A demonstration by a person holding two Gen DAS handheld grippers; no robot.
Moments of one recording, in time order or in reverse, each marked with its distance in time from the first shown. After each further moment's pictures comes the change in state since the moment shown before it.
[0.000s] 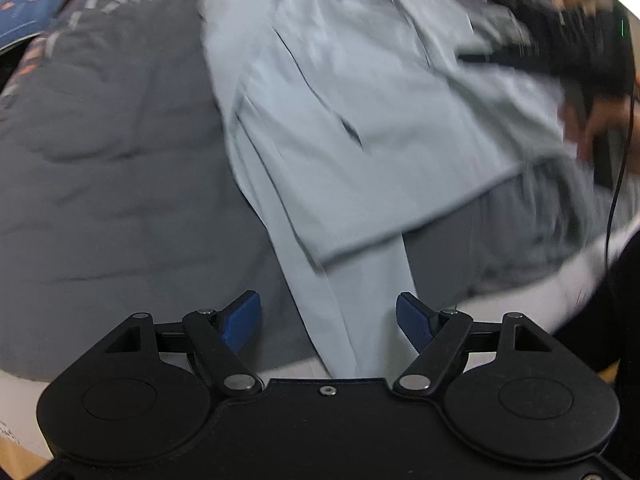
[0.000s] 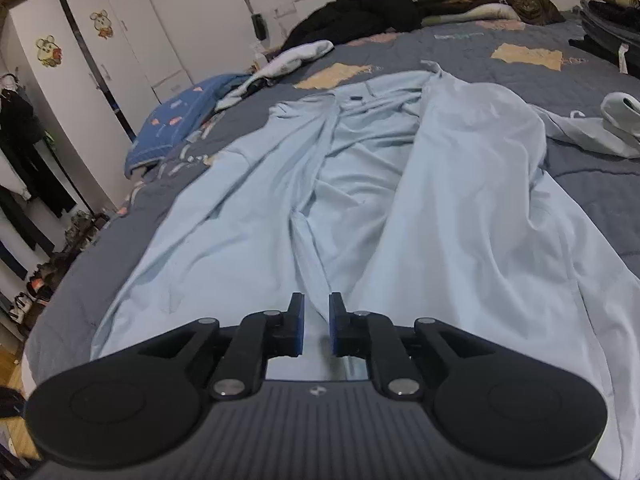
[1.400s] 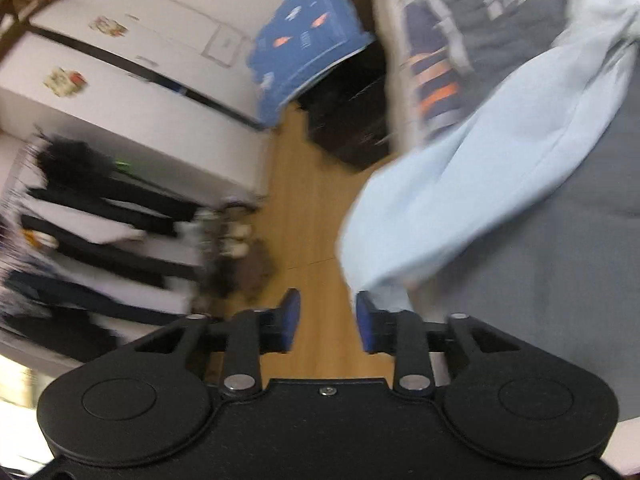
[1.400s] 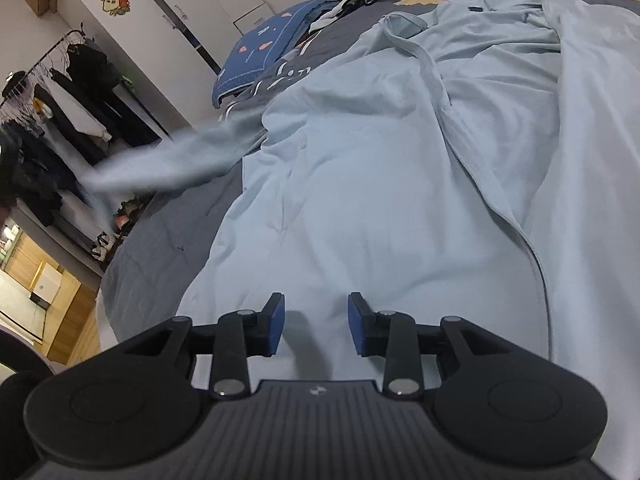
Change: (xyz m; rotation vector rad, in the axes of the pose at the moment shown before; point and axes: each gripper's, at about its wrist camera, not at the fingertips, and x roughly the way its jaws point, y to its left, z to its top) left arm -0.129 0.207 0.089 0.026 0.058 0.966; right arm 0.043 0.047 -0.027 -0.027 0.229 0.289
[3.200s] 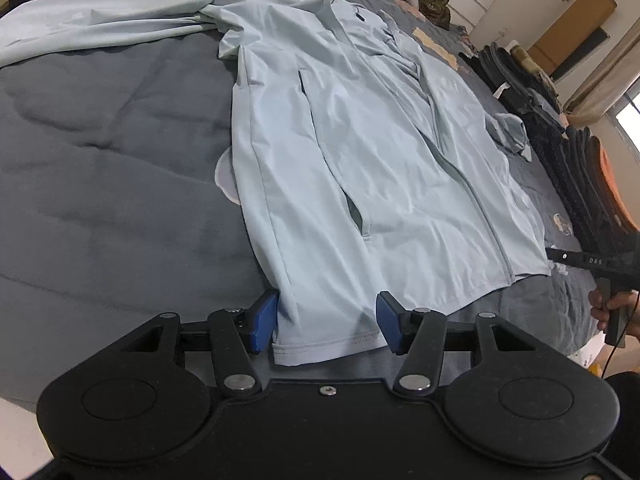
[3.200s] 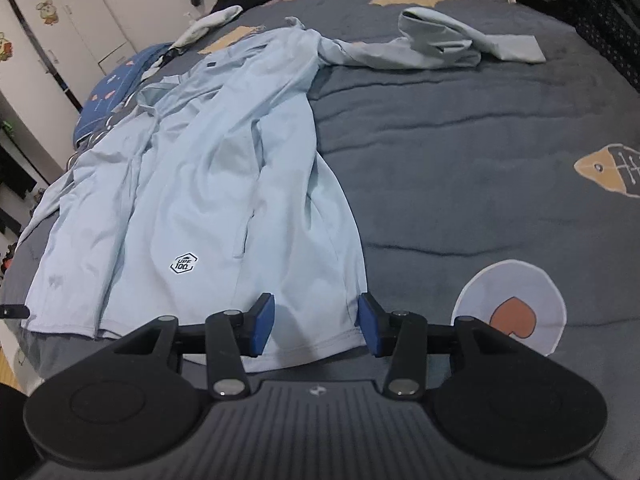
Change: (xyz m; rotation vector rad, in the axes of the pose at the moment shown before) left arm -0.065 -0.218 -0.068 -0.433 -0.103 -1.142; right arm -0.198 -0.185 -0.062 0.134 -0.081 -0.395
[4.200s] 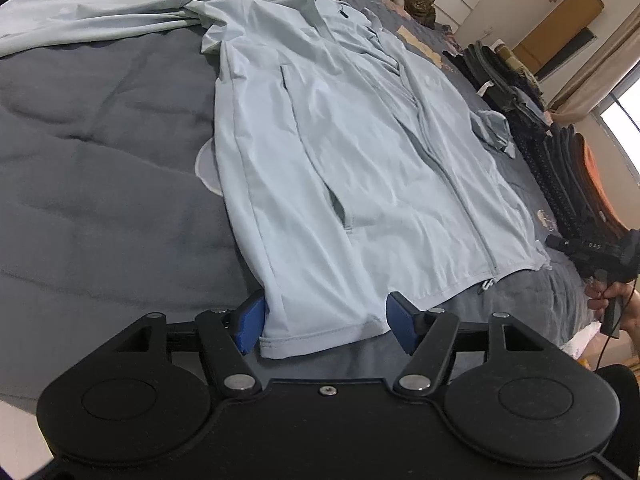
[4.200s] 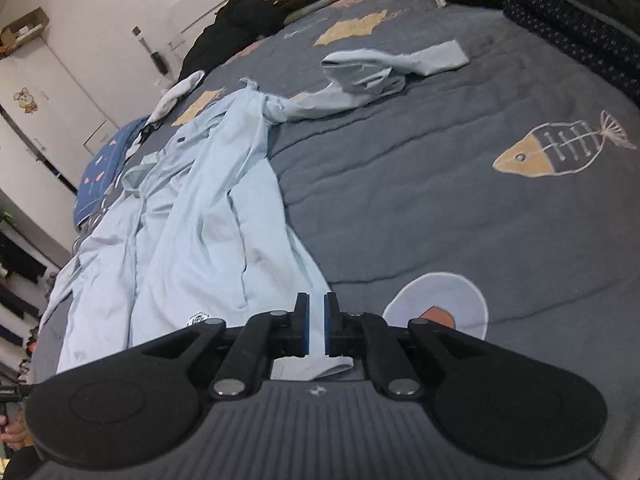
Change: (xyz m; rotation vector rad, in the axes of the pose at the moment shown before) left arm -0.001 -0.001 -0.004 0.005 0.002 -0.066; right arm -0.040 -0.049 0.001 0.201 -0.106 0.048
